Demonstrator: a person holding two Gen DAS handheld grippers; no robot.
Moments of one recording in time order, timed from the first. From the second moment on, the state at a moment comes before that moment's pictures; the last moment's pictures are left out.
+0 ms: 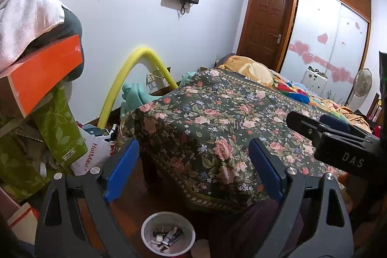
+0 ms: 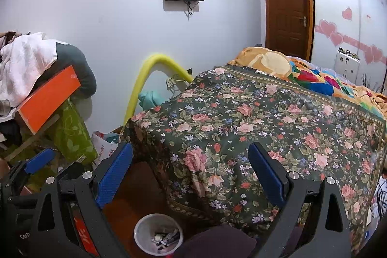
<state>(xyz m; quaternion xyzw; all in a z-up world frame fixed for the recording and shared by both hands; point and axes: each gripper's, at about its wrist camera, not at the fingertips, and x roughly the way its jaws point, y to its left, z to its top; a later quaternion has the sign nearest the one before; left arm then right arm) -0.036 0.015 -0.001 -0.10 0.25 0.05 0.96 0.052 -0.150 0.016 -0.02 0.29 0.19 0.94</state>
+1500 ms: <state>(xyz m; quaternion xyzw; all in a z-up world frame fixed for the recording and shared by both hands) -0.037 0.017 0.000 -0.10 0.25 0.05 0.96 0.051 -0.149 0.017 -0.02 0.29 0.20 0.94</state>
